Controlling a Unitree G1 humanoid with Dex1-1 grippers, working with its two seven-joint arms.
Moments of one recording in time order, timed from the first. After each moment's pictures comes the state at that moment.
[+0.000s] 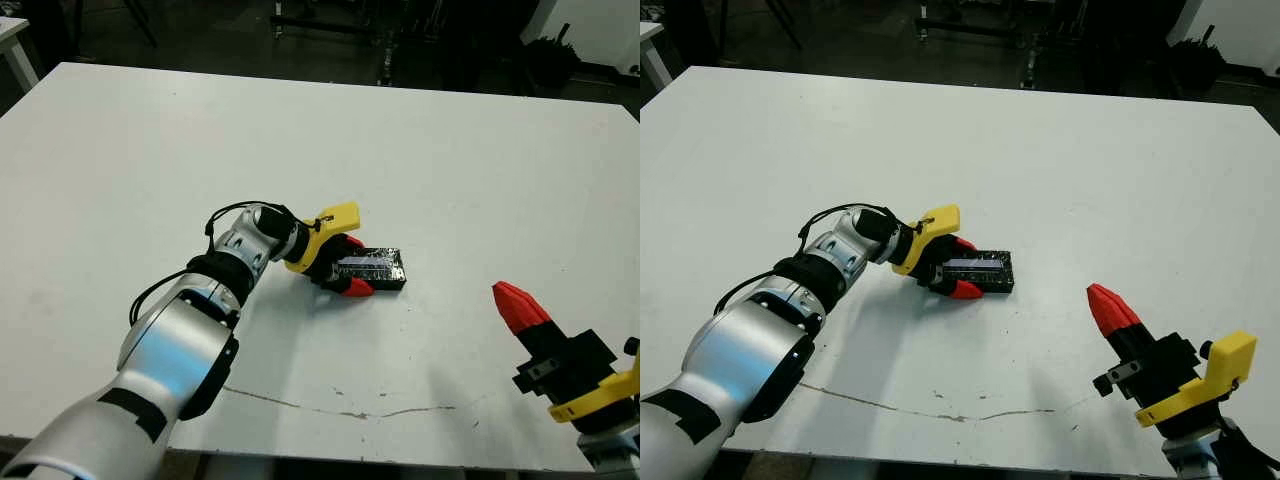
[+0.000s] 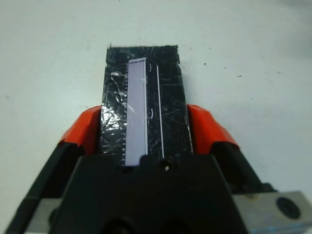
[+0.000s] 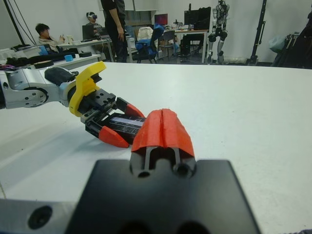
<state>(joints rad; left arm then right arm) -1.02 0.05 -0.32 1.24 0.14 -0.19 -1.16 0.46 -0.37 -0.23 -0.55 0.60 0.15 0.50</state>
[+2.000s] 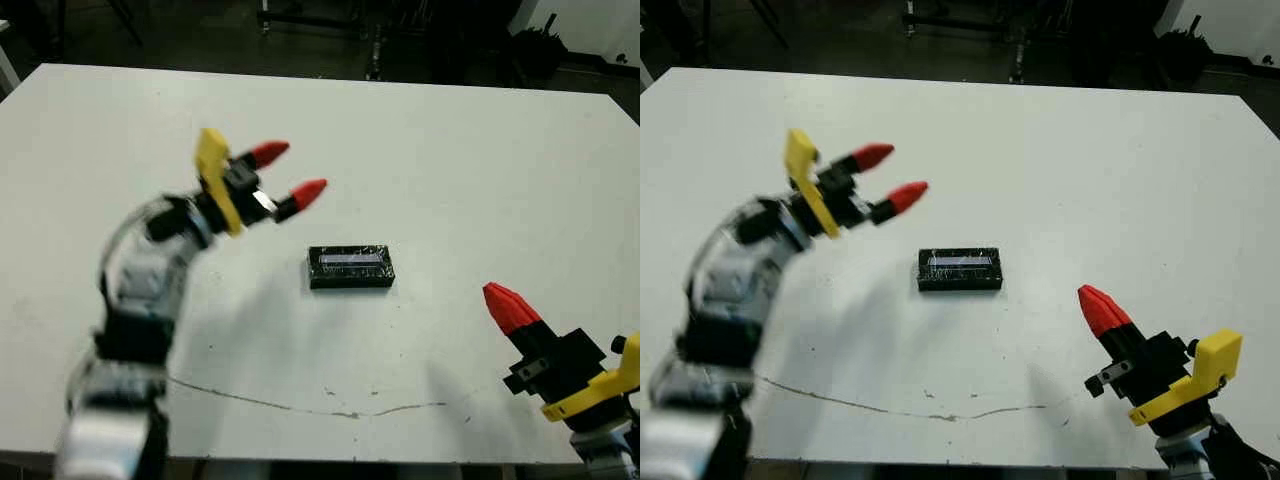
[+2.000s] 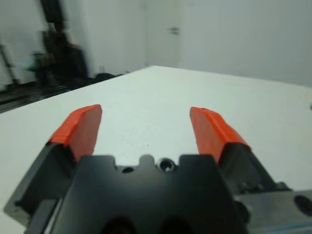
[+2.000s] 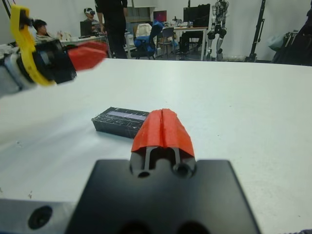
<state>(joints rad) -0.43 0.13 -0.07 0.10 -0.20 0.19 -0.62 0.45 -0.36 -0.20 -0.53 0.56 0.12 0.52</state>
